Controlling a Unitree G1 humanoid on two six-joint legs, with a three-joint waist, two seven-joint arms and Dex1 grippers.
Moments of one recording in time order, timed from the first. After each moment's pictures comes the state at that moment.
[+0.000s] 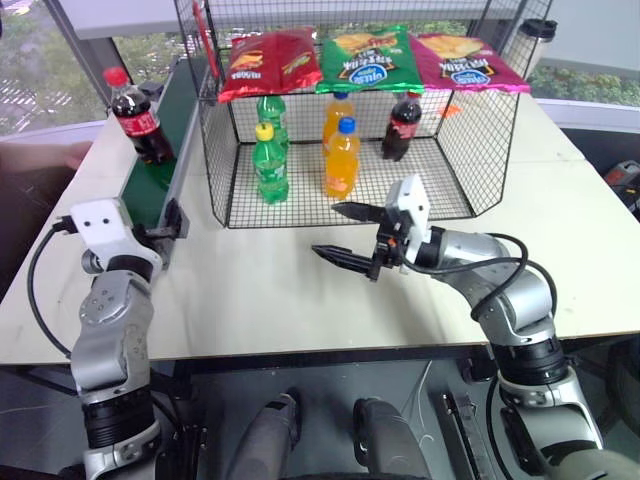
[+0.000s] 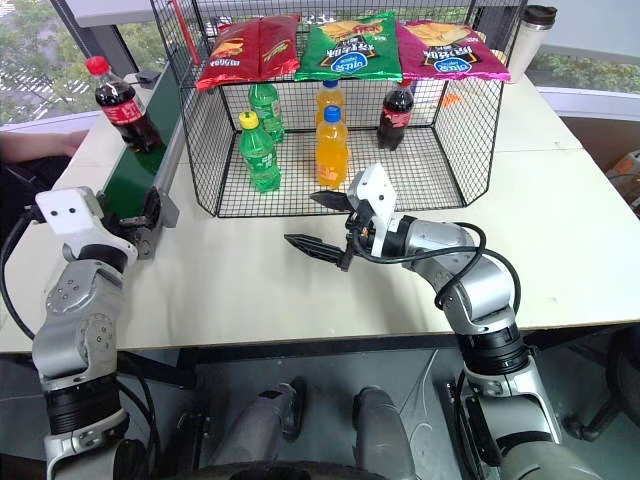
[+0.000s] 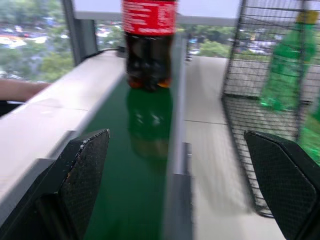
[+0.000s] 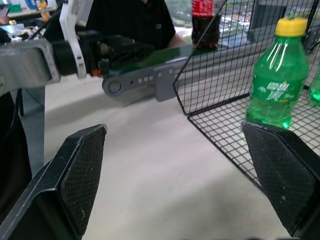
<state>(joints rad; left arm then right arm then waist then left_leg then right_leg) -0.24 0.27 0.42 -0.27 -0.25 0.44 -0.05 -0.51 -0.43 0.11 -0.25 0.47 0.58 0.84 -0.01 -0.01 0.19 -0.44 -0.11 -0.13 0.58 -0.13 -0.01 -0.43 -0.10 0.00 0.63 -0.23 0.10</state>
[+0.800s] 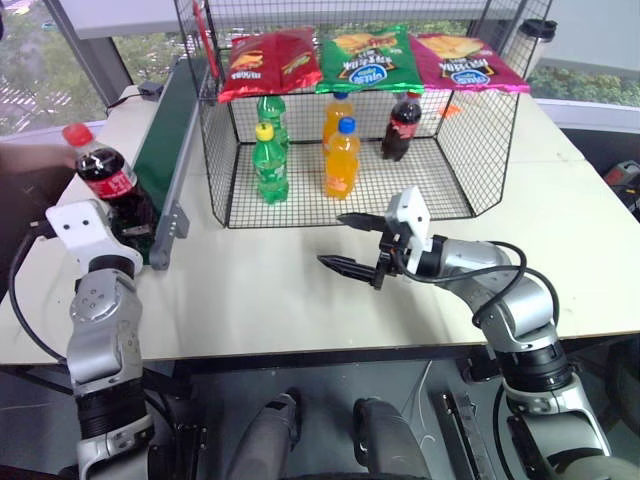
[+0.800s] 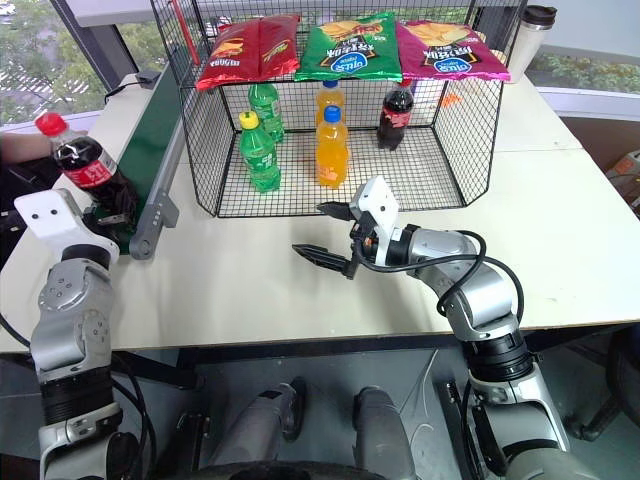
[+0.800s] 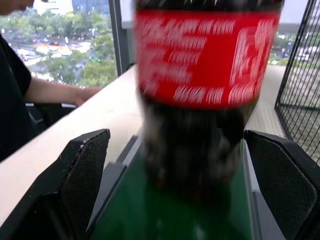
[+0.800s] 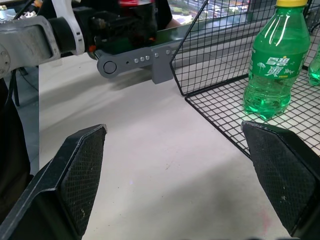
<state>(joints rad) -0.27 0.30 0.44 -0.15 -0.23 0.34 0.02 -0.48 -0.45 0.11 -0.23 0.45 0.56 0.85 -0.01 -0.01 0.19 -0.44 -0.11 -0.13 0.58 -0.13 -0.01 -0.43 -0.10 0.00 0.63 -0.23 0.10</state>
